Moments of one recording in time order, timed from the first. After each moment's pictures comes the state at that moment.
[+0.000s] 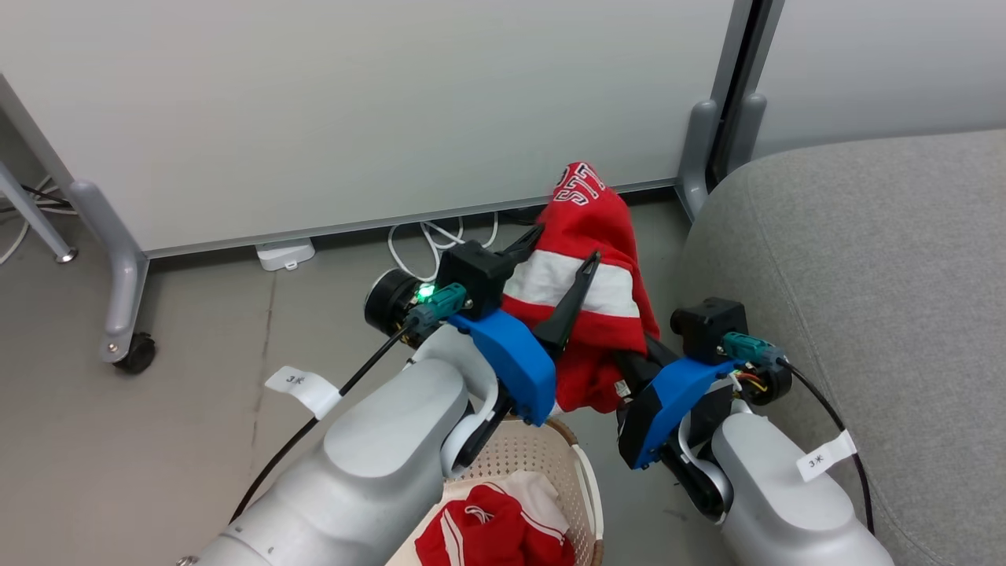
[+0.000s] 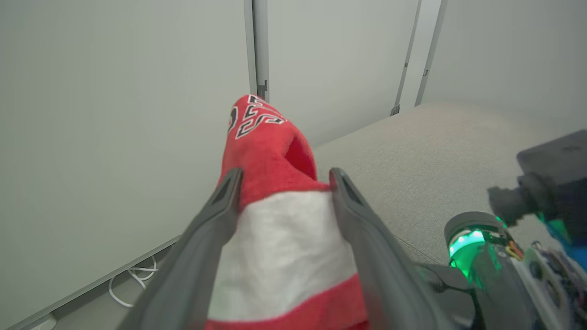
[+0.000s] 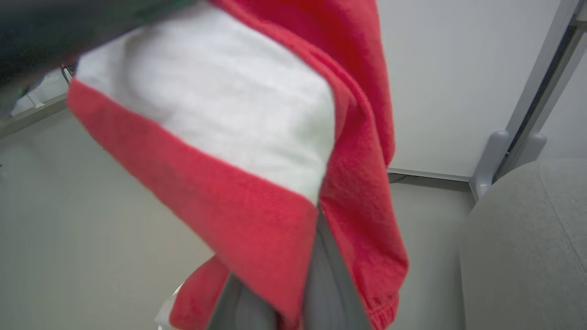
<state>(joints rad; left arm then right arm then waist) -0.82 0.07 -1.06 0.73 -0.83 -0.03 -0.25 -0.57 -0.05 0.46 0.76 0.38 0.13 -0.17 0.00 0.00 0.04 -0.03</state>
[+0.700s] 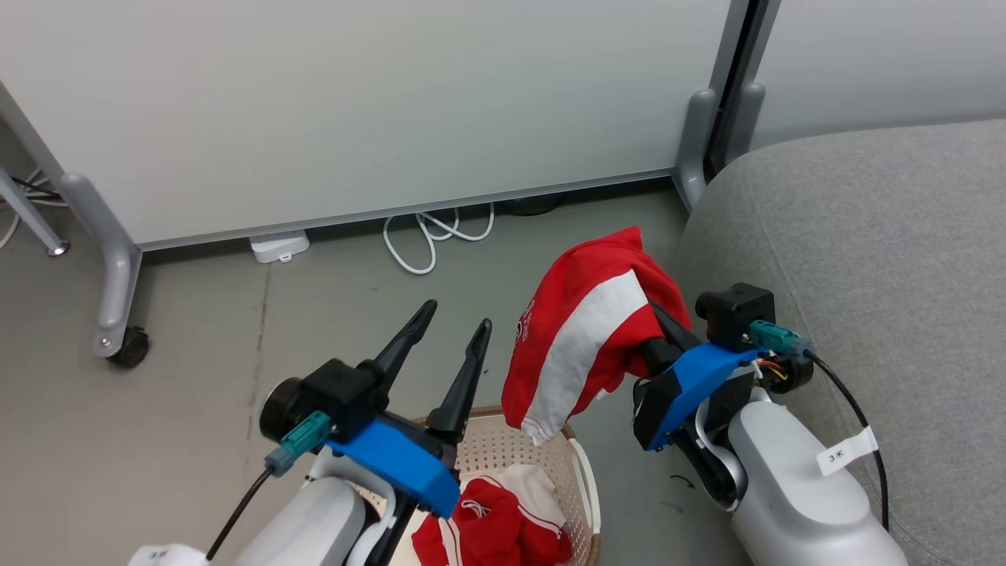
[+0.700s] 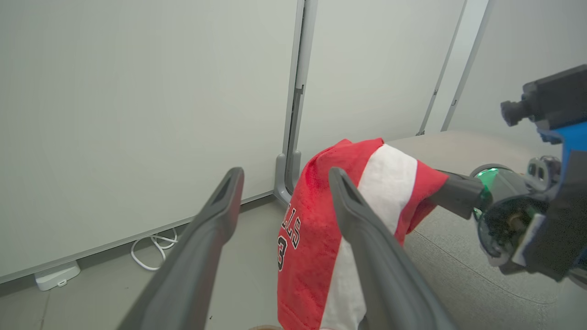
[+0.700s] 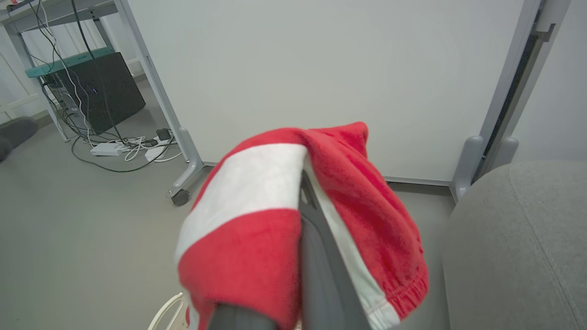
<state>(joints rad) -0.40 0.24 -0.72 0.35 -0.60 -0.05 -0.26 -0.56 -0.05 0.37 0.73 0.33 0.13 -0.18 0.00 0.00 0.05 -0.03</state>
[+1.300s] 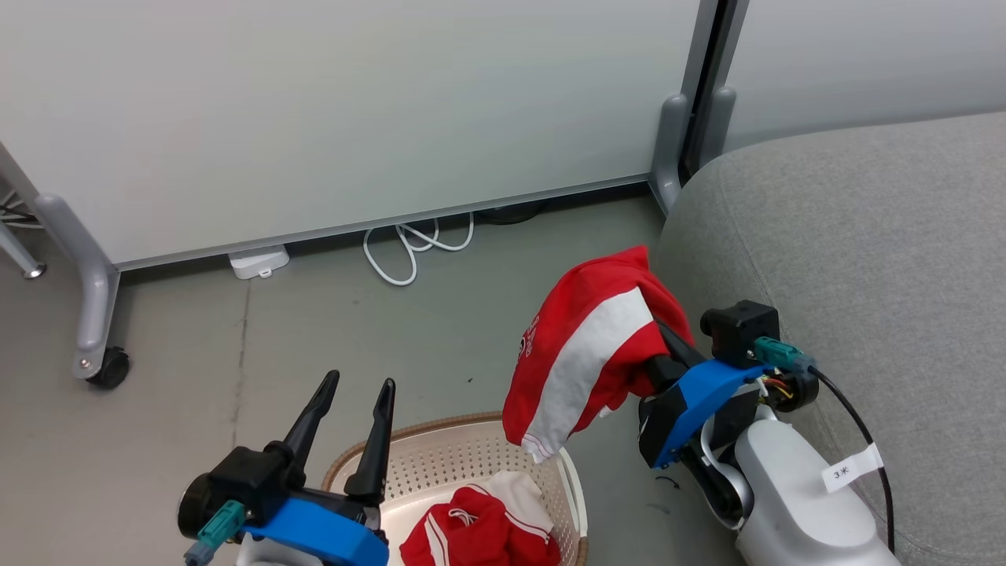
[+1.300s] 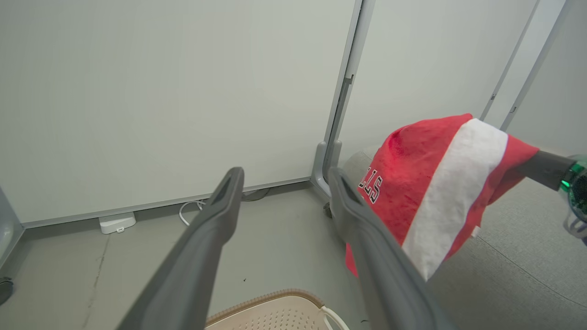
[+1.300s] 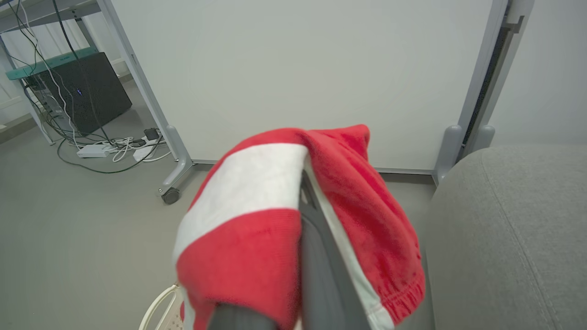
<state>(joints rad) -0.11 0.21 -0.38 0.26 -0.43 -0.10 -0.26 -0.51 -0.05 0.34 0.67 0.31 0.13 -0.14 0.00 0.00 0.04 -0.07</state>
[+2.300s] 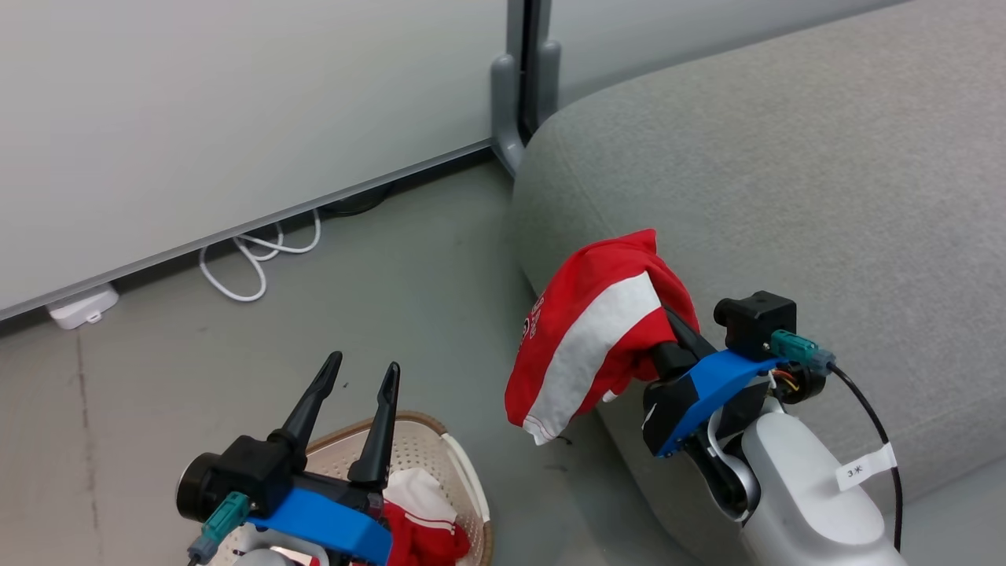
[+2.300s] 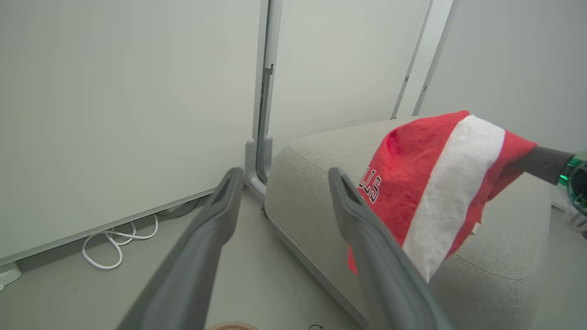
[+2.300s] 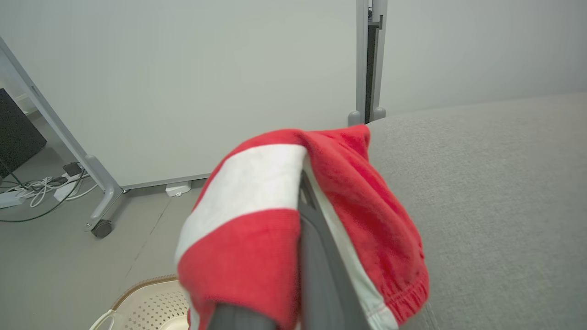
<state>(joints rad) -0.11 0.18 -0.33 0.23 -0.34 -0.13 -0.26 -0.49 -0.05 0.31 0.61 0.33 0.13 -0.15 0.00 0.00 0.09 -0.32</state>
